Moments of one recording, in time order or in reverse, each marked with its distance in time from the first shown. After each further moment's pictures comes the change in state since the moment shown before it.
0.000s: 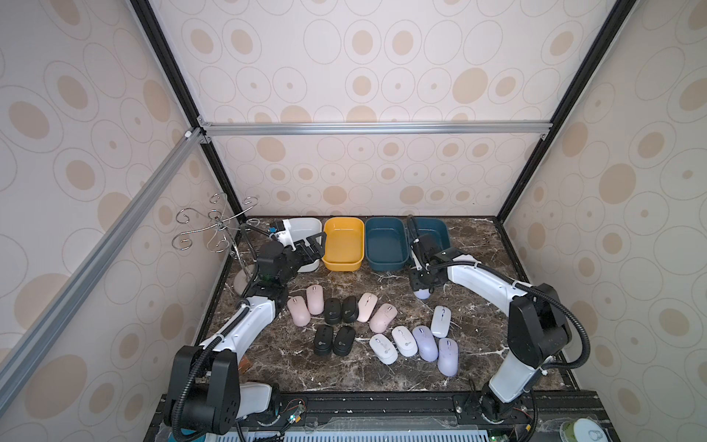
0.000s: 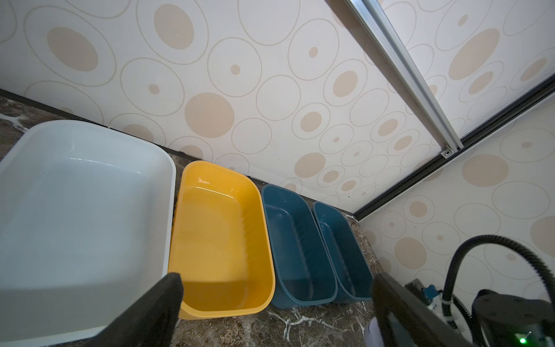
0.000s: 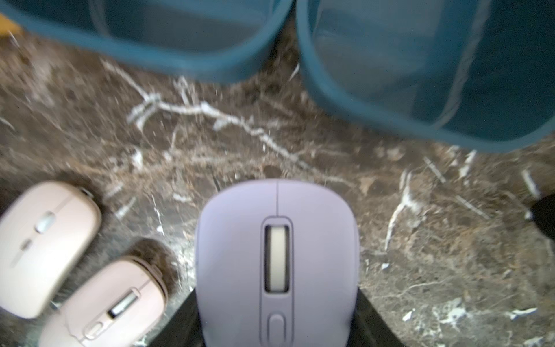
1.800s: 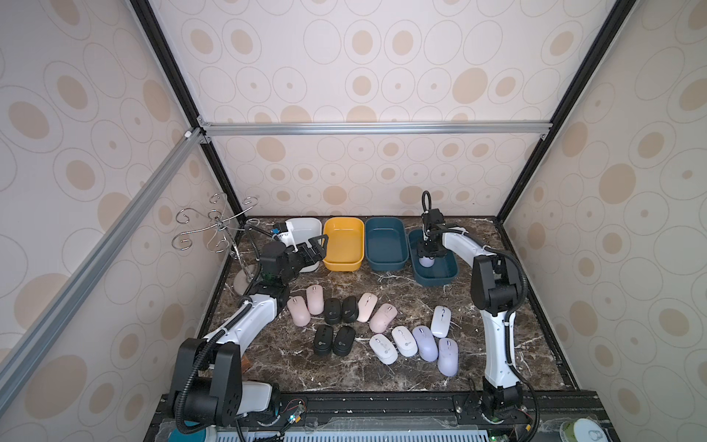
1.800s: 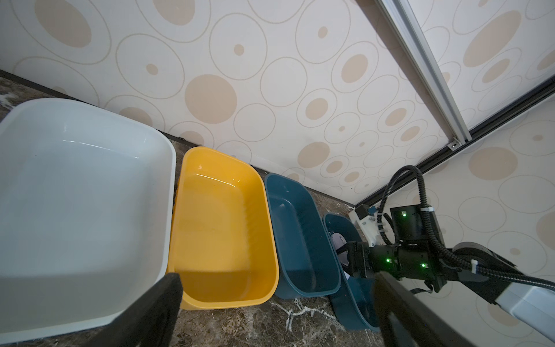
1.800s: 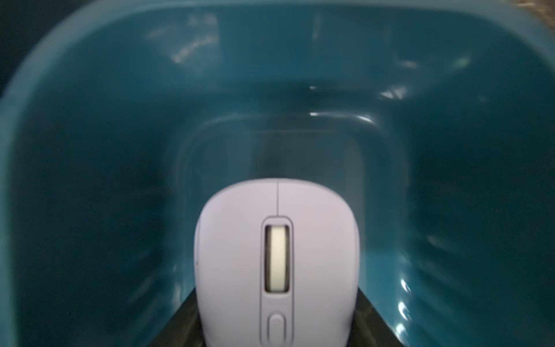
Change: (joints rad) left arm -0.001 0.040 0.000 0.000 0.020 -0.005; right arm -0.235 0.573 0.556 0.038 -0.044 -0.089
